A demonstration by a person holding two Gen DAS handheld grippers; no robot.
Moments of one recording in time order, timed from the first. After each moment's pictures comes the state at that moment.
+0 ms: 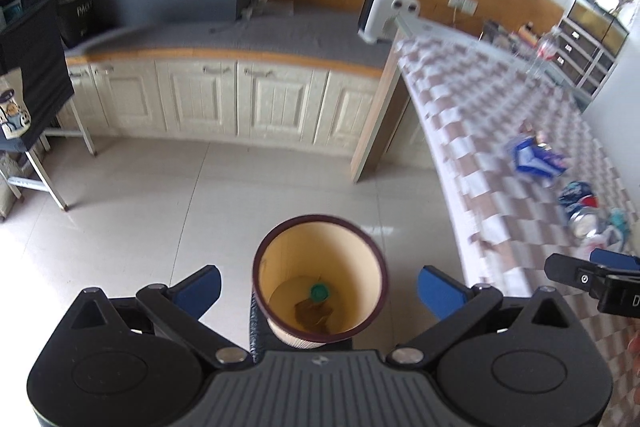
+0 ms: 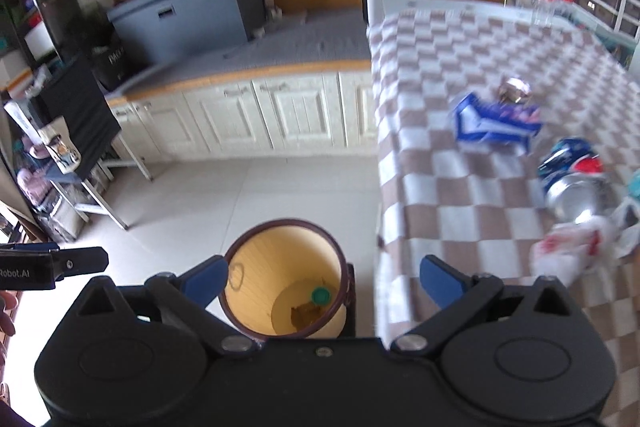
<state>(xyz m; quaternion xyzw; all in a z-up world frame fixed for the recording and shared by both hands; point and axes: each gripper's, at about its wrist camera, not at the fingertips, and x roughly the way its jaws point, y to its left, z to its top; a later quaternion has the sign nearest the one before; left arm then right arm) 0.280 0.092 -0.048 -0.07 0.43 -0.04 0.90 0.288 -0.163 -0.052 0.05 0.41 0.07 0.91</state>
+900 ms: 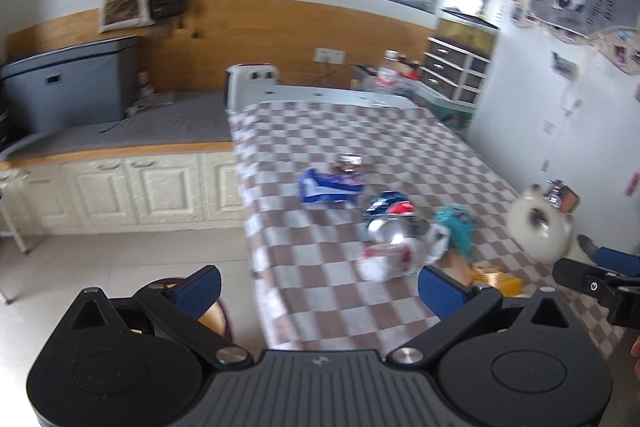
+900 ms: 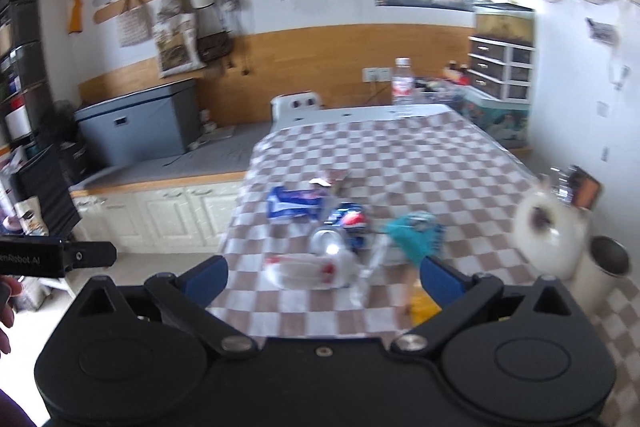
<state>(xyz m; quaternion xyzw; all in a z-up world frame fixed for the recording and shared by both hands) 0.177 -0.141 0.018 -0.02 0.31 -0.17 0.93 0.087 -0.384 0.024 0.06 0.25 -0.03 0.97</state>
